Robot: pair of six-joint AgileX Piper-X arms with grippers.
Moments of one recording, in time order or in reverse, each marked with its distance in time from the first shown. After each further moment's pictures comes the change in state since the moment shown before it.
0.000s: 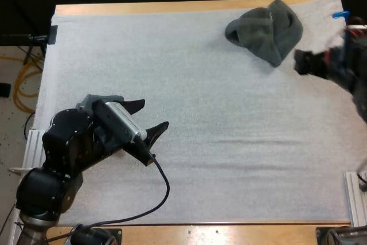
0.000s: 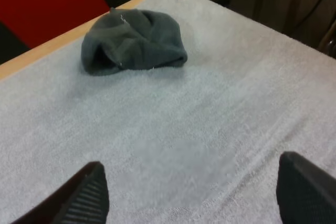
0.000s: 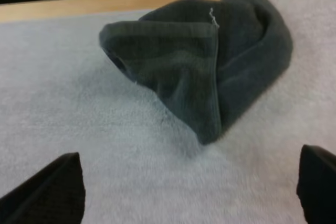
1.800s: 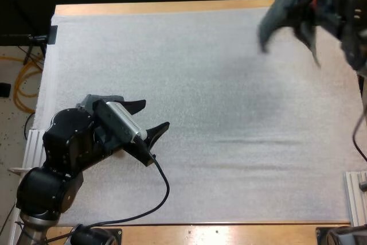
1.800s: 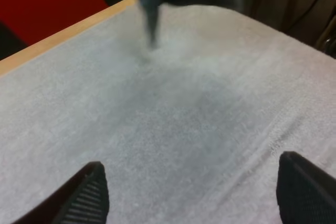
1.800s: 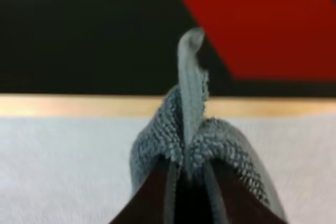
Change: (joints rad) left arm 0.000 0.002 0.000 0.000 0.019 -0.002; right arm 0.042 0.235 -0.427 0.006 0.041 -0.013
